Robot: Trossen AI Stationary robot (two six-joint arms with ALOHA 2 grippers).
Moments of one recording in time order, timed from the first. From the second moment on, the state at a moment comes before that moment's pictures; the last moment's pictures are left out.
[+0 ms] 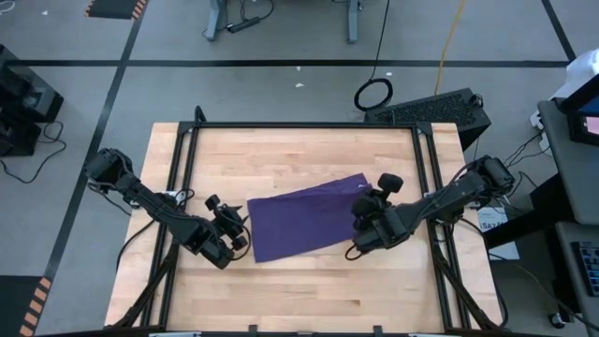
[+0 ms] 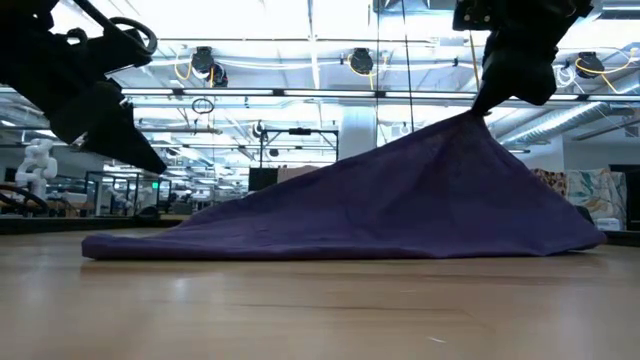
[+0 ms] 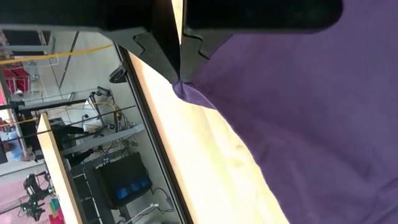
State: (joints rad) left arm -0.60 1.38 0.63 -0.59 -0.92 -0.99; right arm 0.41 1.57 1.16 -1.35 0.94 0.84
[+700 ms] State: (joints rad) left arm -0.60 1.38 0.63 -0.43 -0.84 -0.83; right arm 0.26 1.57 1.01 -1.22 0.92 0.79
